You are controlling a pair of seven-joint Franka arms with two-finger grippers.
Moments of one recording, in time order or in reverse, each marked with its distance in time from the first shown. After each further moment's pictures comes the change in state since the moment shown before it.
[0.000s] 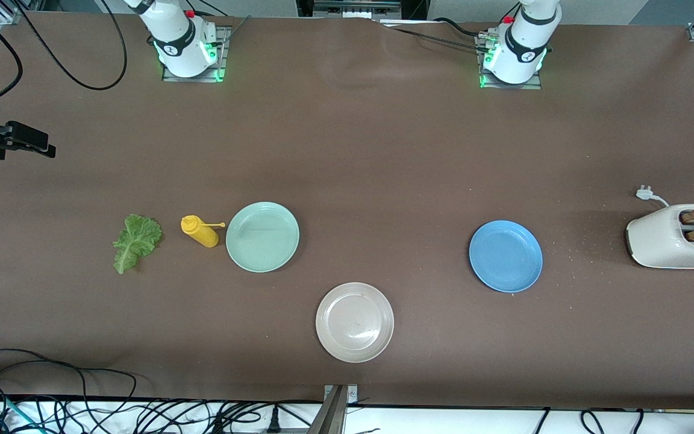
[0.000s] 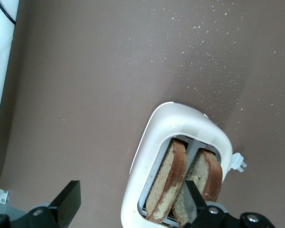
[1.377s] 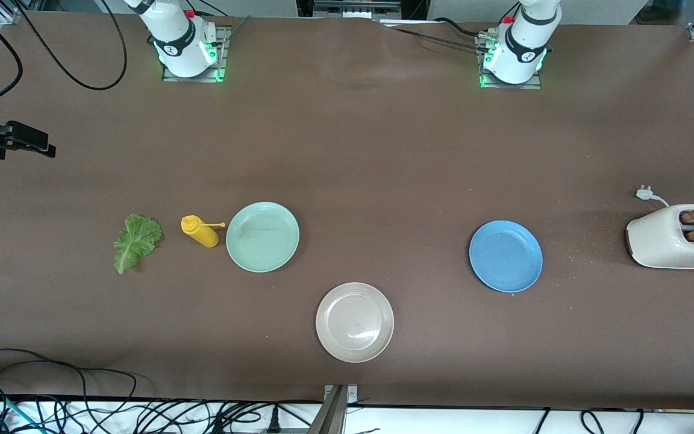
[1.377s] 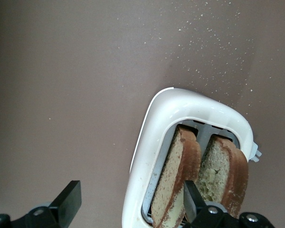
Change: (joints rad) left arm 0.035 0.067 0.000 0.006 0.002 0.045 0.100; right arm 0.000 0.000 0.000 0.000 0.000 -0.001 0.000
